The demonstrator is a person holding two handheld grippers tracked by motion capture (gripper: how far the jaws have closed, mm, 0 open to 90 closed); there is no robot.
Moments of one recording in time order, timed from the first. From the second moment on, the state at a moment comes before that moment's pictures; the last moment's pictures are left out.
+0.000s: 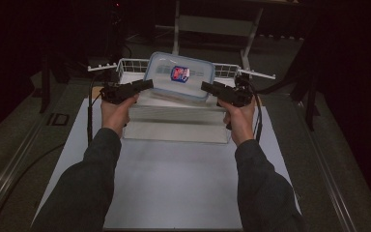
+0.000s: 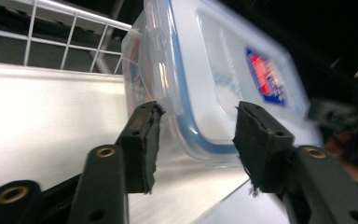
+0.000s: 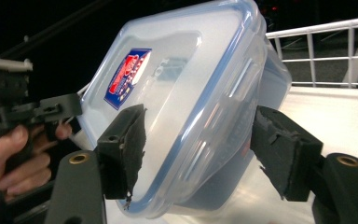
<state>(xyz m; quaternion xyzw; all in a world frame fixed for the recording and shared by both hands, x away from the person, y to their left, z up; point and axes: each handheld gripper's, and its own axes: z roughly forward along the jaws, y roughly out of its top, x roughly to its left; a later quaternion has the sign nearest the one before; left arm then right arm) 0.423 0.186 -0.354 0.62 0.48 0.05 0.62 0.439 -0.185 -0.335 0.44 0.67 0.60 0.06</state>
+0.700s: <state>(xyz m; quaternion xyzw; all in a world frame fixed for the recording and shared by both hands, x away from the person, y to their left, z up) 0.400 0.197 -0.337 0.65 0.45 0.11 0.61 0.404 -0.178 -0.309 0.36 0.76 0.51 0.19</state>
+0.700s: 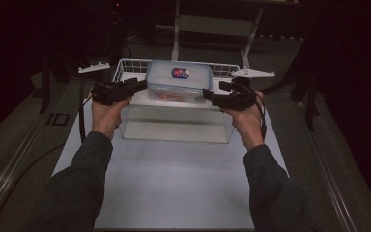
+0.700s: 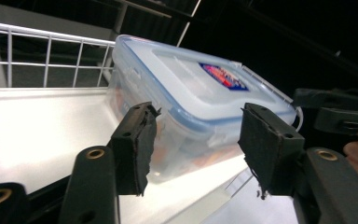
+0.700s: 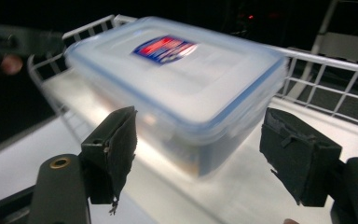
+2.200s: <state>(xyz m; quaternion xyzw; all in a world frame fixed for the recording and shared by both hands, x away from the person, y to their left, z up) 0.224 0.250 -0.460 0.72 0.44 0.25 0.48 0.257 -0.265 -0.447 0.35 0.80 0.45 0.20</state>
